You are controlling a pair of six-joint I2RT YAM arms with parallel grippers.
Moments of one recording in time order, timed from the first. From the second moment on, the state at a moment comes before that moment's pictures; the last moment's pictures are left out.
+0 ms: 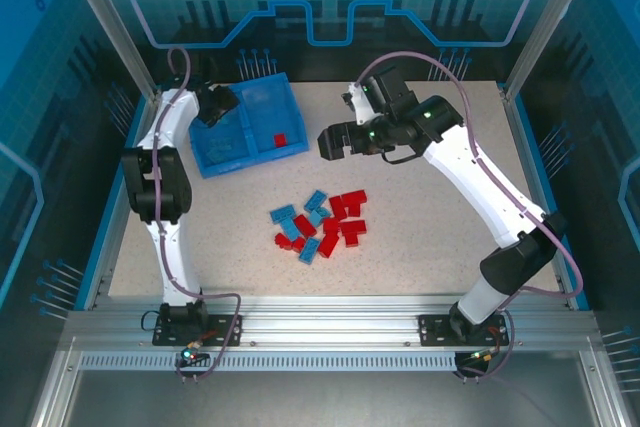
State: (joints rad) left arm 0.08 2.18 2.00 -0.81 0.13 -0.66; right arm 0.60 1.63 1.83 -1.09 -0.20 0.34
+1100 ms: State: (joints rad) left arm -0.51 1.05 1.23 -0.69 0.30 0.02; right arm 0.50 1.97 1.48 -0.89 -0.13 0.40
